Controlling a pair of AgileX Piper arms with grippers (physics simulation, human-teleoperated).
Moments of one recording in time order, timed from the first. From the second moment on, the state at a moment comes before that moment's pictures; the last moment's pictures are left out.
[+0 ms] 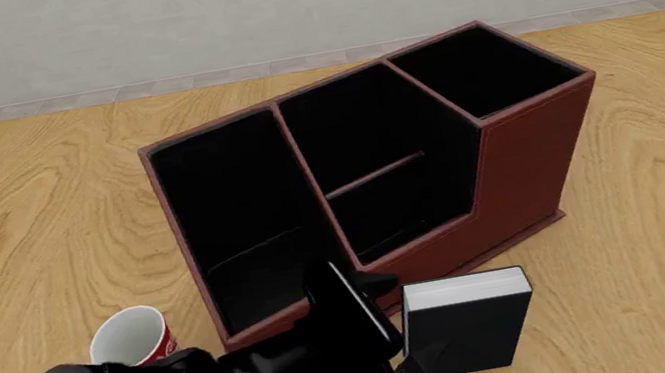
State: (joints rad) left arm -1.03 1.64 -0.59 -0.53 0.18; right arm 0.00 0.01 -0.04 0.03 0.01
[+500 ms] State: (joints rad) left arm -1.04 1.57 -0.56 -0.52 0.14; right arm 0.00 0.01 -0.04 0.04 0.01
